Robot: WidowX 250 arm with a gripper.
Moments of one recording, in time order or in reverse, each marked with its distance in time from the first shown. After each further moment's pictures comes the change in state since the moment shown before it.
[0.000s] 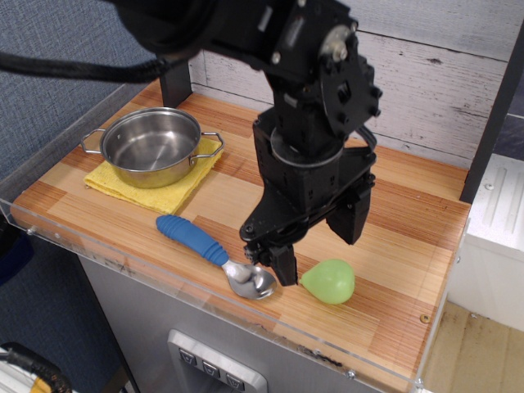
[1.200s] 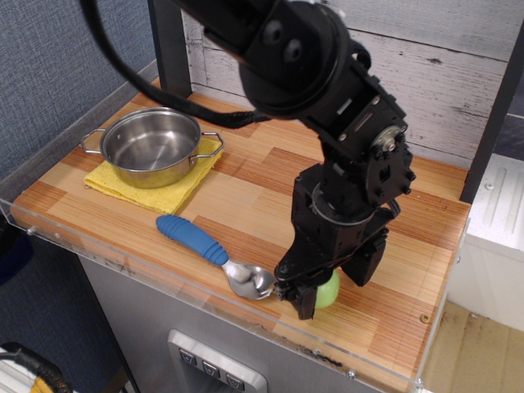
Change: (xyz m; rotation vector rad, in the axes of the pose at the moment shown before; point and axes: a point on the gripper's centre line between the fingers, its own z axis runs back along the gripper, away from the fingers) arm -0.008 -0.008 -0.058 0.106 -0.044 -0.030
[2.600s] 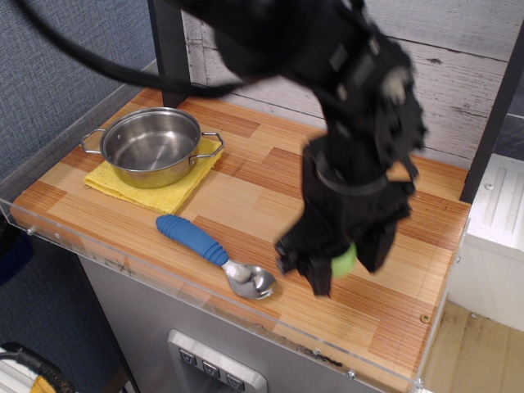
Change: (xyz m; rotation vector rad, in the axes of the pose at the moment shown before) arm -0.004 -0.002 0.050 -0.084 0.054 -0.107
